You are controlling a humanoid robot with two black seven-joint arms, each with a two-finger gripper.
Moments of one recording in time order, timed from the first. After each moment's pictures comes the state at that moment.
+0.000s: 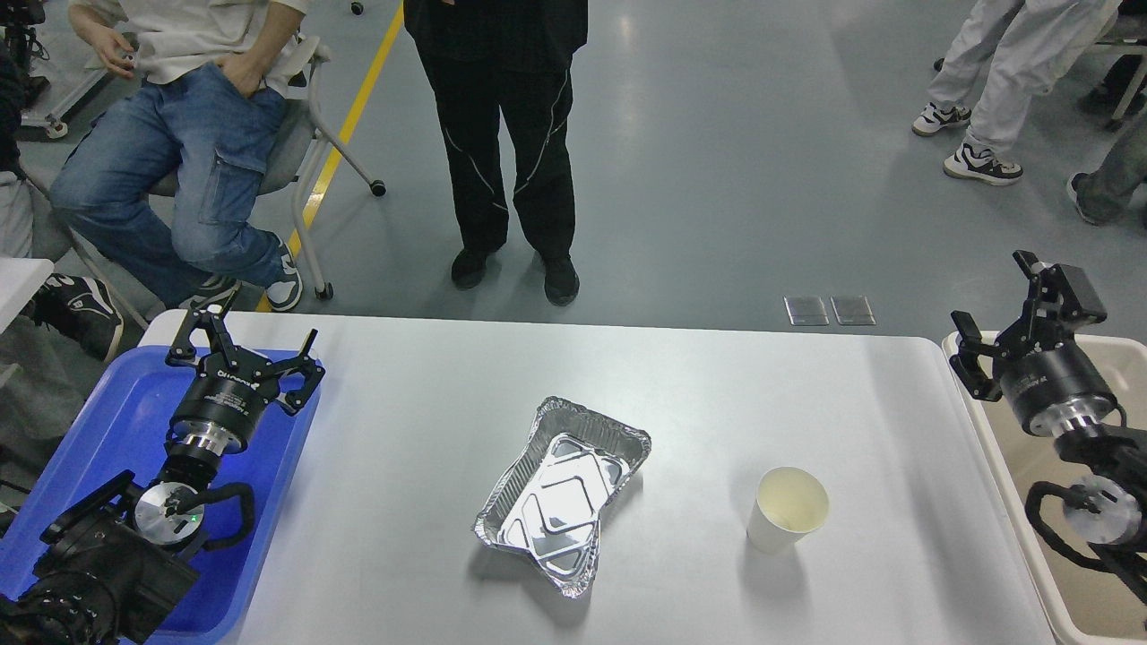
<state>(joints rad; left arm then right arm) -0.57 0.27 -0.94 -0.28 -0.14 -0.79 -0.32 0.47 -0.64 0.74 0.92 -0.22 0.06 0.55</state>
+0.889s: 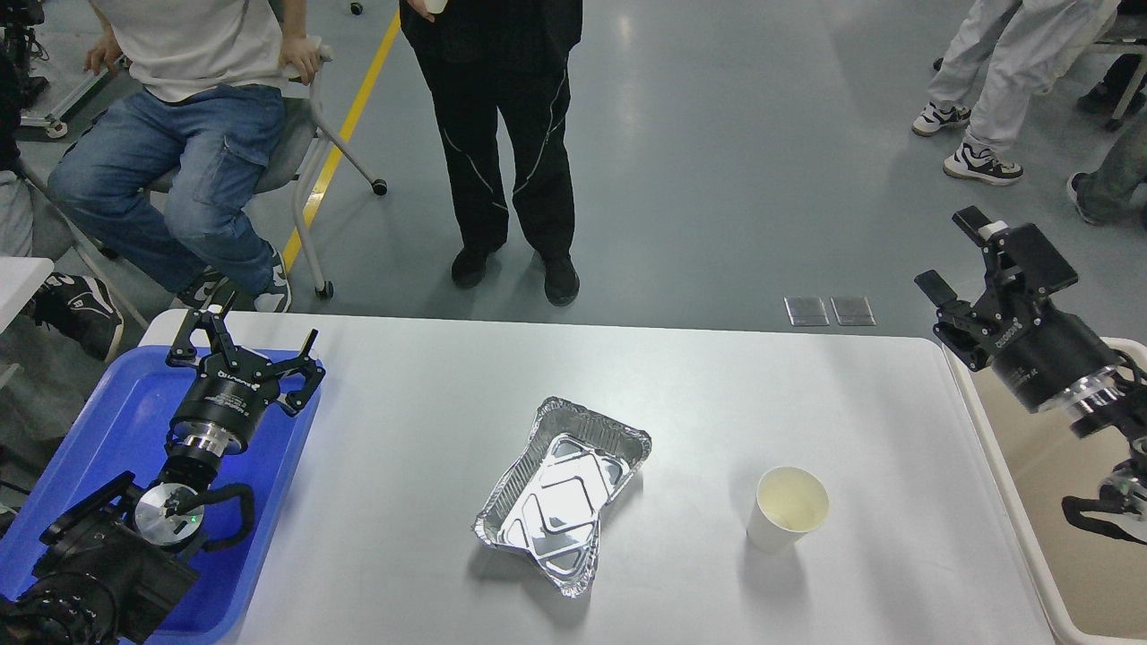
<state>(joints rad) -0.57 0.27 -0.94 -0.28 -0.14 -0.79 -0.32 0.48 -0.80 0.71 1.20 -0.60 0.04 0.64</state>
